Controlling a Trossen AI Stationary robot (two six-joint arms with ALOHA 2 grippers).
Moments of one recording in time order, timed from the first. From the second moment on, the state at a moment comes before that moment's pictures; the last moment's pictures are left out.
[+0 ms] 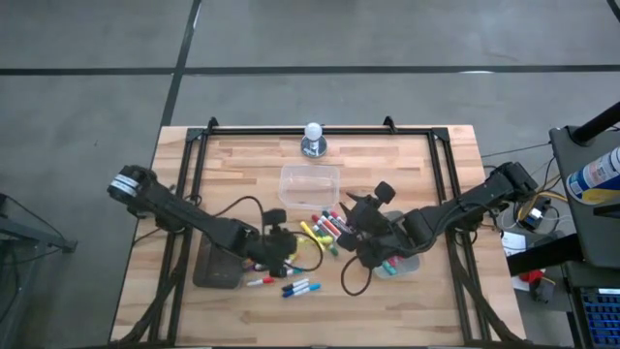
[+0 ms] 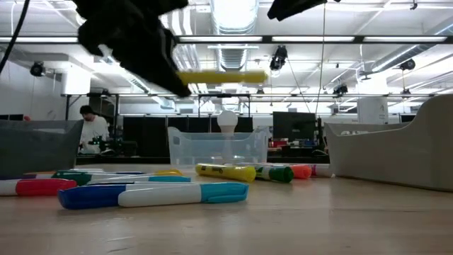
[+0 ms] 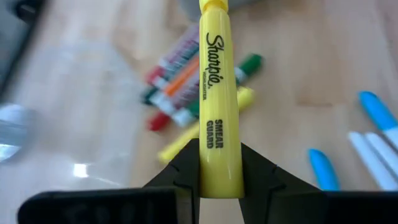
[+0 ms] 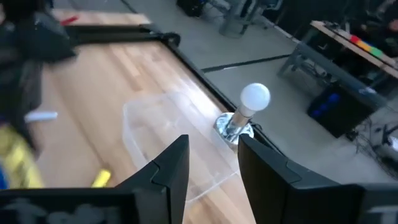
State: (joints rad) left arm -0.41 1.55 1.02 -0.35 -0.54 -0.18; right arm 0.44 1.56 1.32 -0.69 1.09 0.55
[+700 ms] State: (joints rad) left arm -0.41 1.27 1.01 -0.45 -0.71 -0.08; right arm 0.43 1.57 1.24 -0.37 0.78 0.15
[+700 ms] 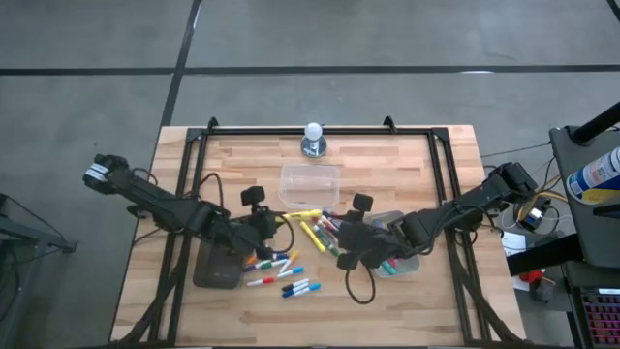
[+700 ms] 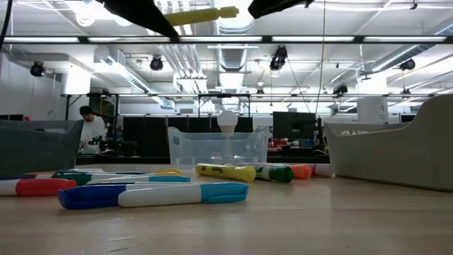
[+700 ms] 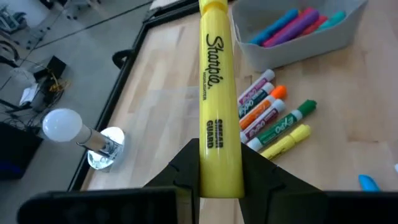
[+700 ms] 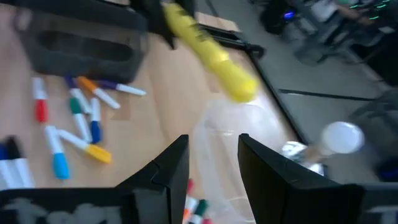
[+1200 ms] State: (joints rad) left arm -0.44 1.22 1.01 -0.25 -0.66 0.04; right arm 0.33 1.57 1.18 -0.13 0.51 0.08
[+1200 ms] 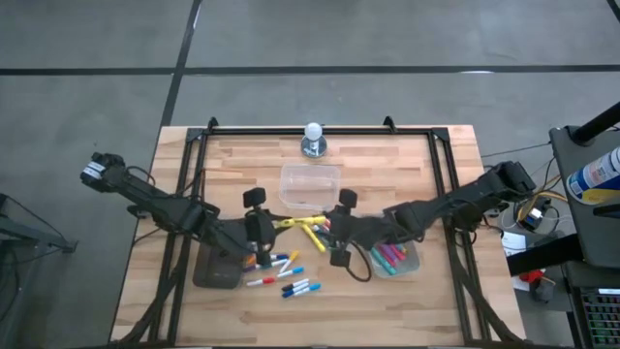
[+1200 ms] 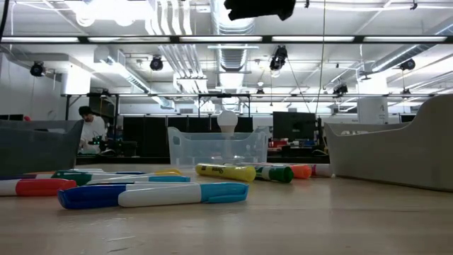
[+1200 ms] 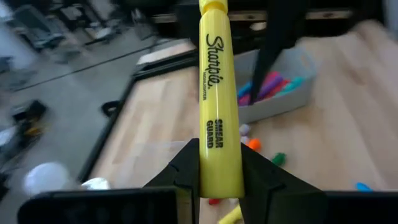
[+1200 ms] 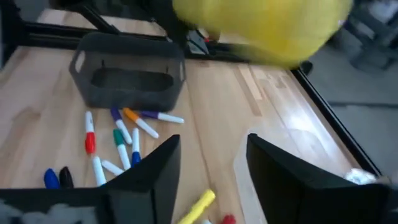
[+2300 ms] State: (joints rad) left arm -0.45 1.23 1.01 -0.22 -0.59 0.05; right arm 0.30 1.56 1.14 0.28 0.26 -0.11
